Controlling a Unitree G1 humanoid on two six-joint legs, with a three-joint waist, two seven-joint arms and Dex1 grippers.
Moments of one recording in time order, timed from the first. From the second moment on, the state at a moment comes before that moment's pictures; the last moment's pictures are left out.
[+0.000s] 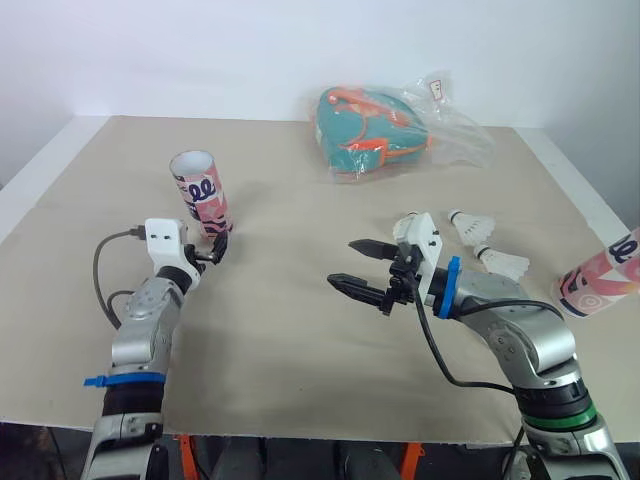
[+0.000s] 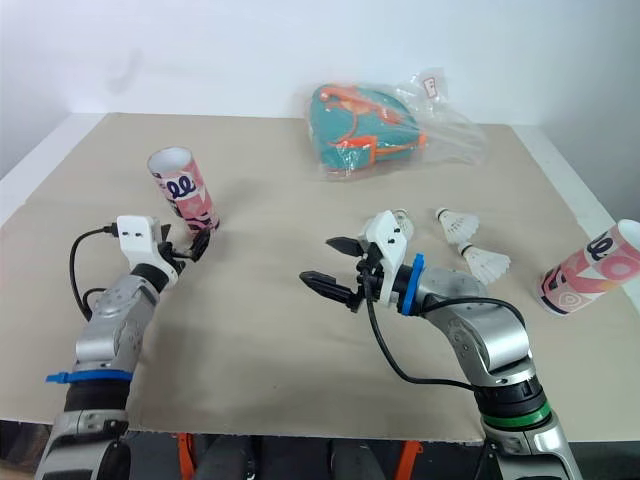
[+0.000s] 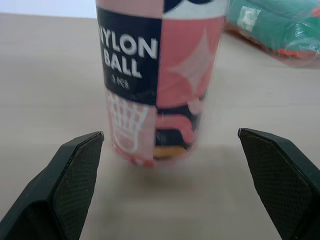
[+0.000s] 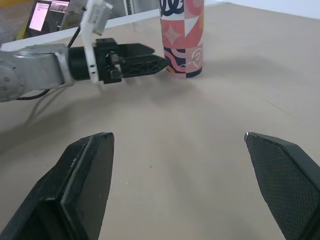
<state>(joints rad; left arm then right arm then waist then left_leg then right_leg) -0.44 0.29 0.21 0.24 -0.25 0.20 -0.26 -0.38 -0.55 0.06 -0.33 0.55 0.63 0.75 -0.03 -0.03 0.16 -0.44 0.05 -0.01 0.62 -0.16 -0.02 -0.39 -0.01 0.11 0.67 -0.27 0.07</state>
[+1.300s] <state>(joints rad) -0.92 0.29 0.19 1.14 -0.11 -0.20 -0.26 -0.27 -0.62 -0.09 -0.53 0.63 0.73 0.60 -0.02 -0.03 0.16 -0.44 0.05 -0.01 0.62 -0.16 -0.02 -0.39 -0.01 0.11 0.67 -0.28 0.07</state>
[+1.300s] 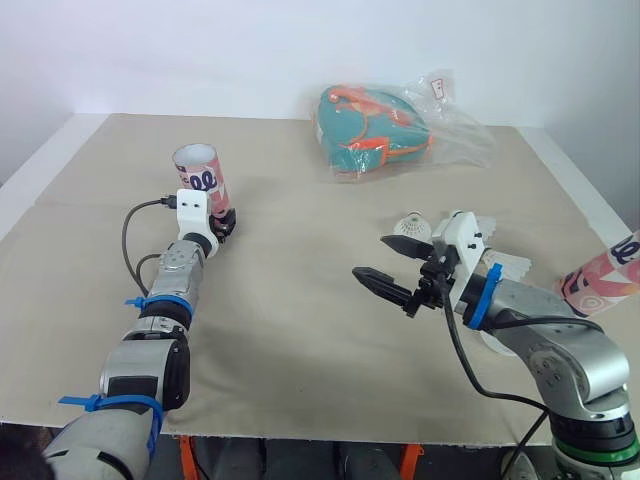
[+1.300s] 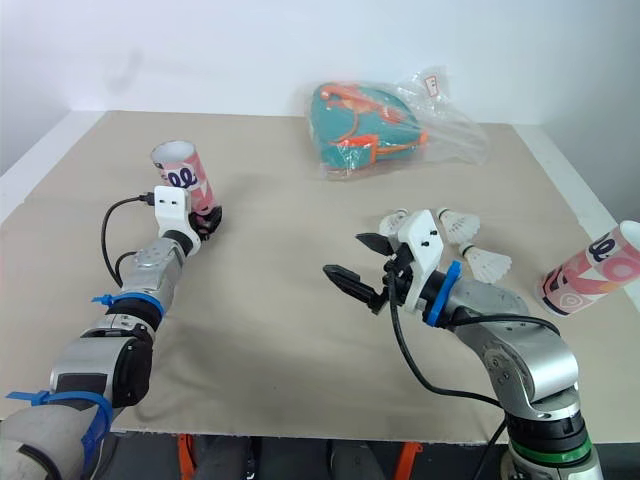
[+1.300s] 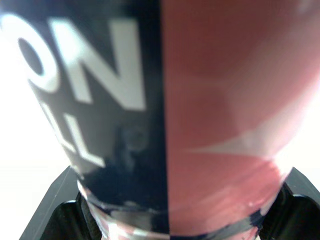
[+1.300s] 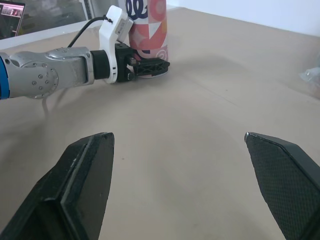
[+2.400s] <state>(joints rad) -0.77 0.72 -0.19 0.57 -0.12 -0.08 -1.58 -0.63 -0.31 -0.06 0.40 0.17 0.37 0.21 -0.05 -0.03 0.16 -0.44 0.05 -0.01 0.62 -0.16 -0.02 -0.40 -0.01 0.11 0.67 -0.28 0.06</state>
